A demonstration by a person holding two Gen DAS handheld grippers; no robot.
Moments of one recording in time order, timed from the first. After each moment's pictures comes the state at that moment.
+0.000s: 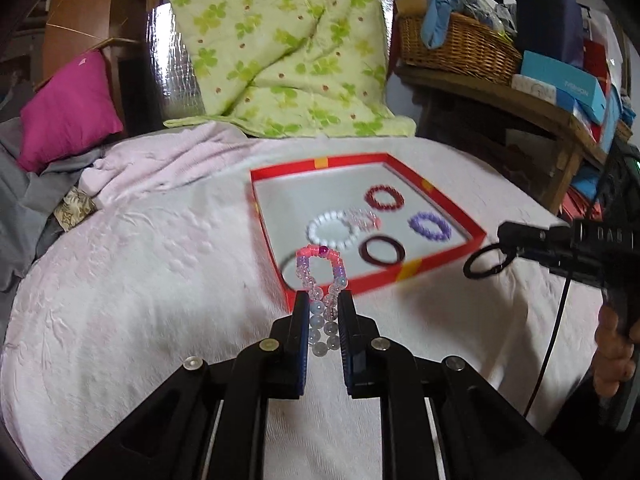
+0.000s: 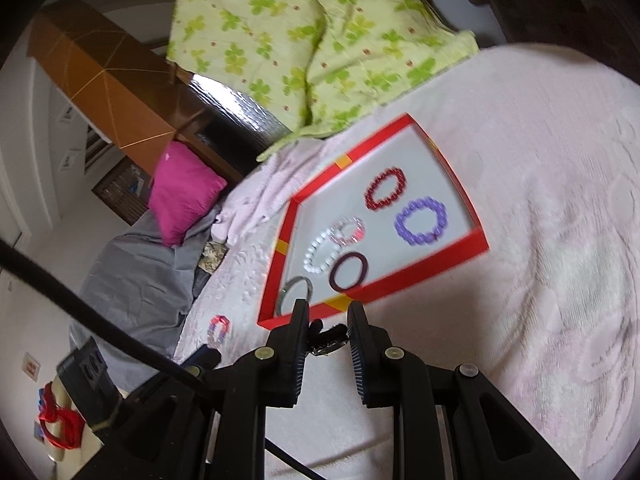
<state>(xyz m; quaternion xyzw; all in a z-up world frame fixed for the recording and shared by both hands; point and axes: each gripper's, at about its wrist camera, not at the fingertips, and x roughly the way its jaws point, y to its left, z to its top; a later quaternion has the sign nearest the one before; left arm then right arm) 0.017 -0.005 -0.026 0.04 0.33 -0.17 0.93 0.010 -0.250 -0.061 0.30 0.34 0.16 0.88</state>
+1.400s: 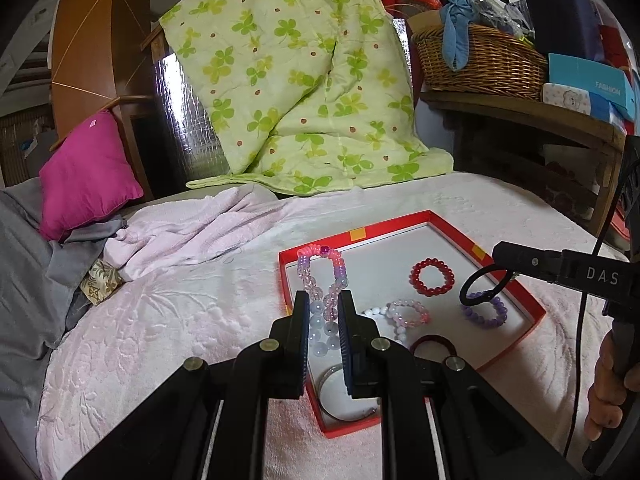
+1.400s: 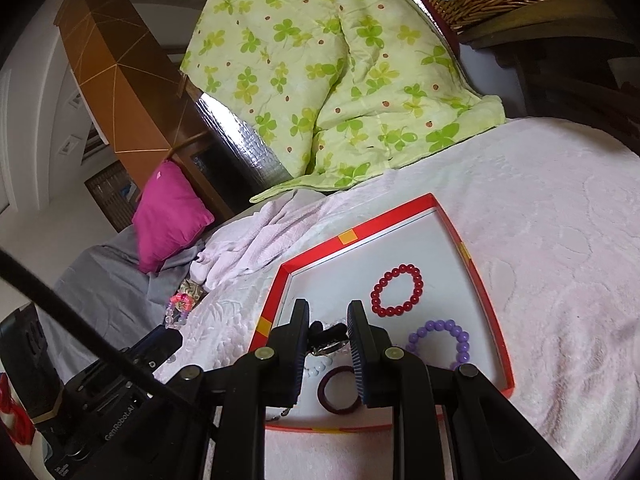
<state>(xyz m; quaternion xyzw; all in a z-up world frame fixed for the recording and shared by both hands) 0.091 -0.038 0.004 0.10 0.26 -0.10 0.96 0.090 -0.235 -0.037 0.25 0.27 0.13 0.92</state>
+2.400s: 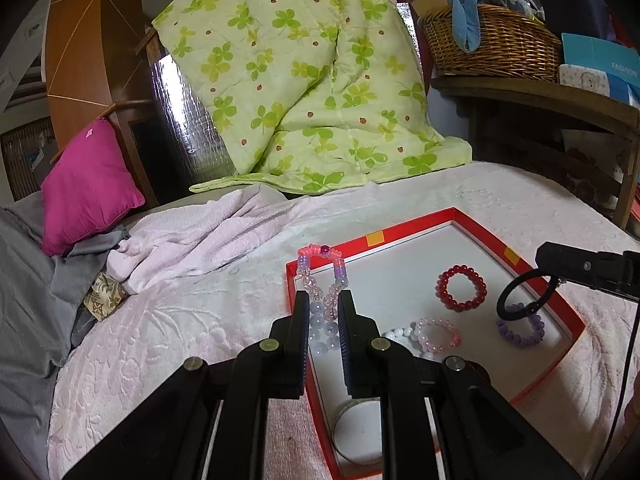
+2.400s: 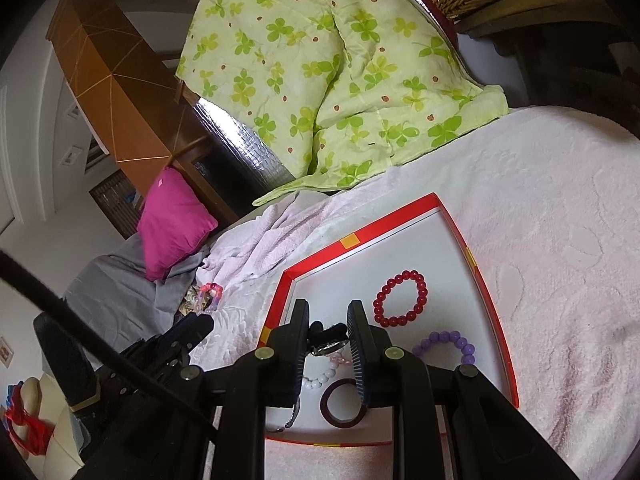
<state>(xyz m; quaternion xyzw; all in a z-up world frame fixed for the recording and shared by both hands) 0.136 -0.053 -0.004 0.13 0.26 -0.08 0.95 0.102 -0.241 -0.038 0.27 0.28 0.14 0.91</state>
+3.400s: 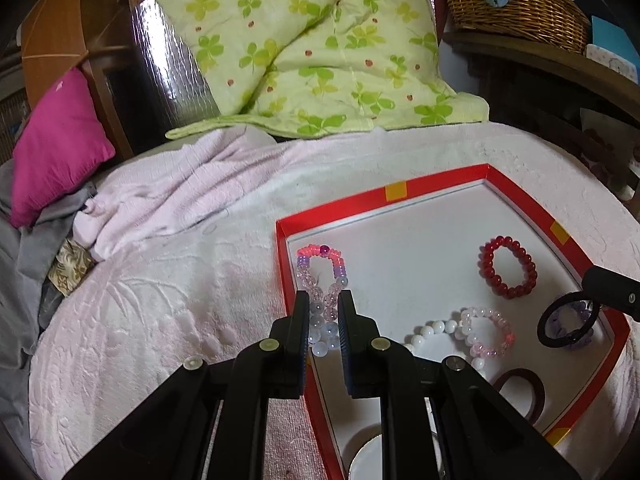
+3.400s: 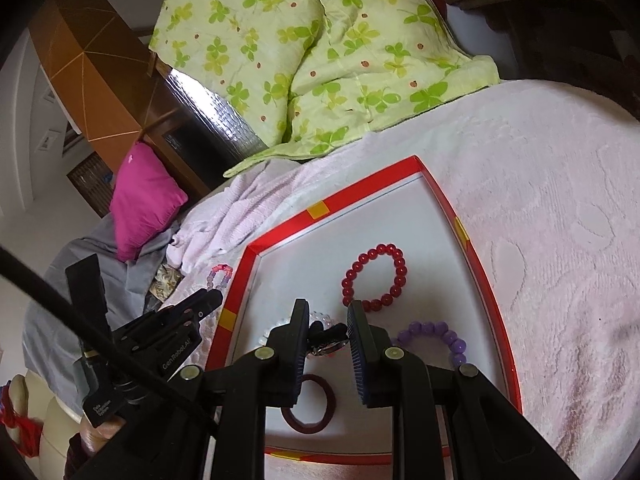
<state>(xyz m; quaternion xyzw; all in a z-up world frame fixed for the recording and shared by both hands) 0.208 -0.043 -0.054 0.11 0.36 -0.09 0.92 0.134 -0.238 -0.071 0.25 0.34 0.11 0.90</state>
